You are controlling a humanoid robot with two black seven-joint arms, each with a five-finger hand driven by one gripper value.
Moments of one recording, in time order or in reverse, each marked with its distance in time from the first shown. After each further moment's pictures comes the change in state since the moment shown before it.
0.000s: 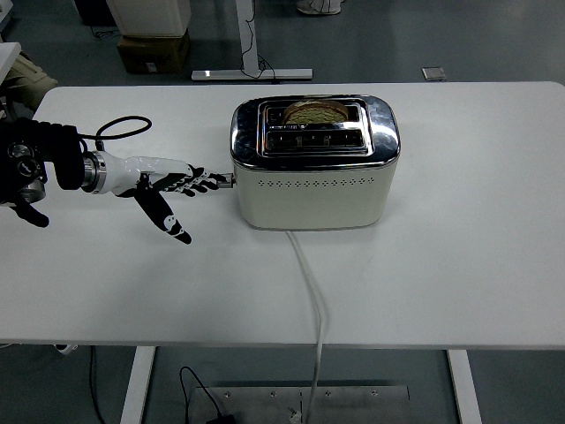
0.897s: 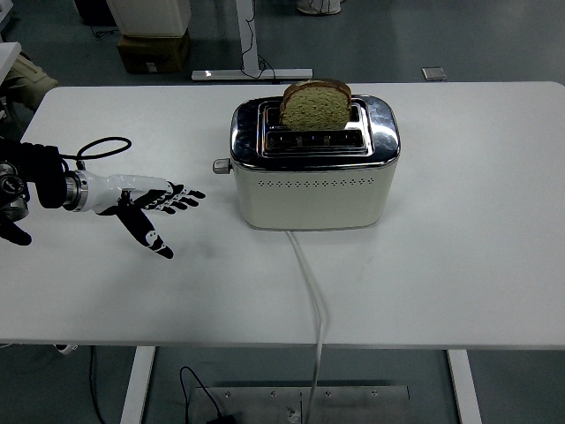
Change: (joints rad) left arm 0.070 0.068 -0.009 0.006 -0.029 0.012 -0.003; right arm 0.000 0.000 0.000 0.000 0.000 0.000 0.000
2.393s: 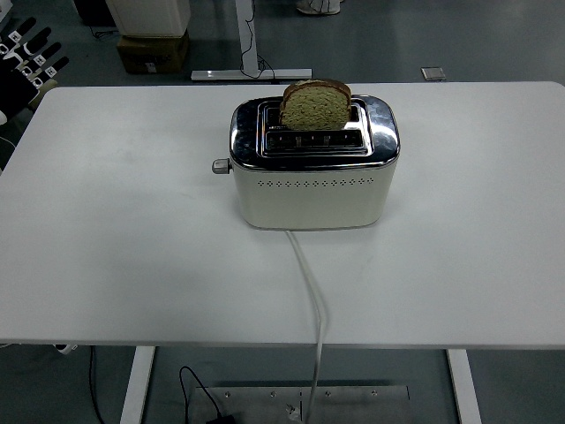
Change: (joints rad) left arm -0.009 -0.069 -0.219 0.621 -1.220 0.090 -0.149; right arm 0.003 0.000 0.001 0.002 0.000 0.000 0.003
